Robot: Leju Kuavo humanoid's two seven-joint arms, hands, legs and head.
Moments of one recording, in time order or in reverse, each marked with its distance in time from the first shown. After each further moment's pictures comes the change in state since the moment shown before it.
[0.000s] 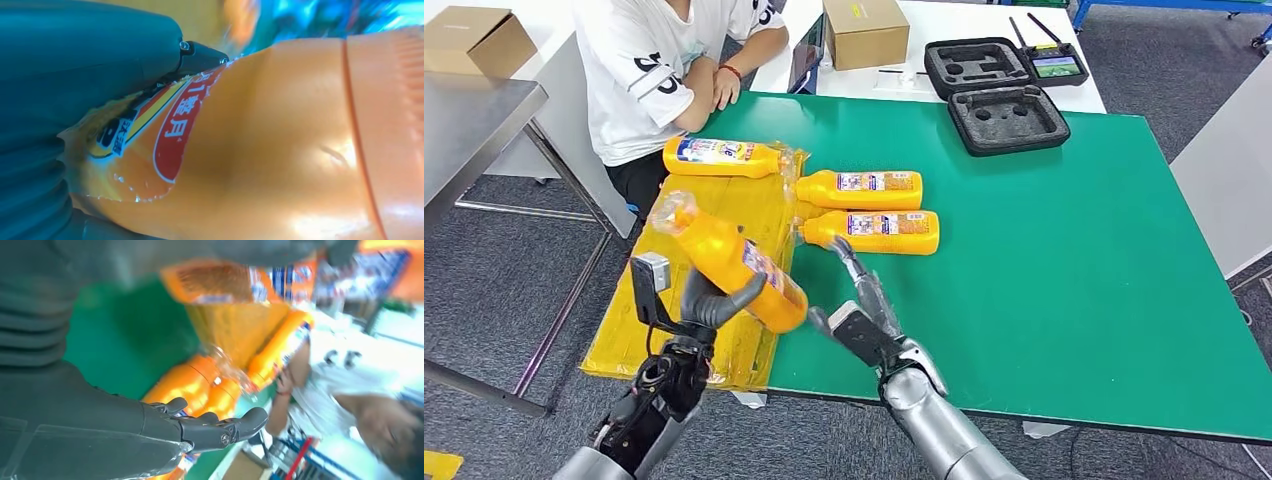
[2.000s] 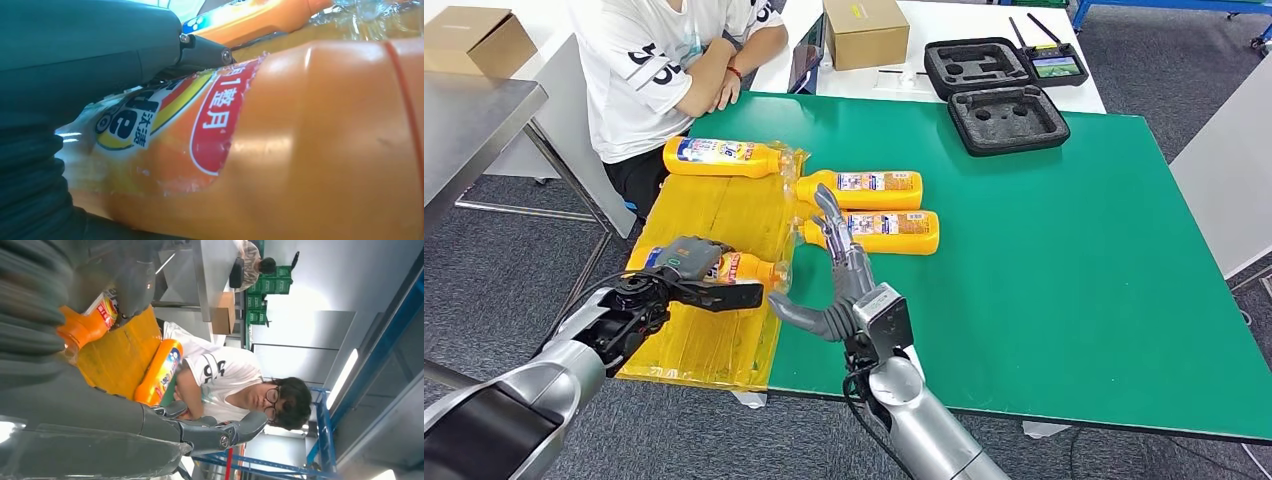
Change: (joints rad) left arm -0.454 0.115 -0.239 0.638 -1.430 -0.066 0.353; right arm 0.028 0.012 0.155 -0.342 -0.371 0.083 -0.051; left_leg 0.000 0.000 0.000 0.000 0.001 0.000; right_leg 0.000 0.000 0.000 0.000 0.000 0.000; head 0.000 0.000
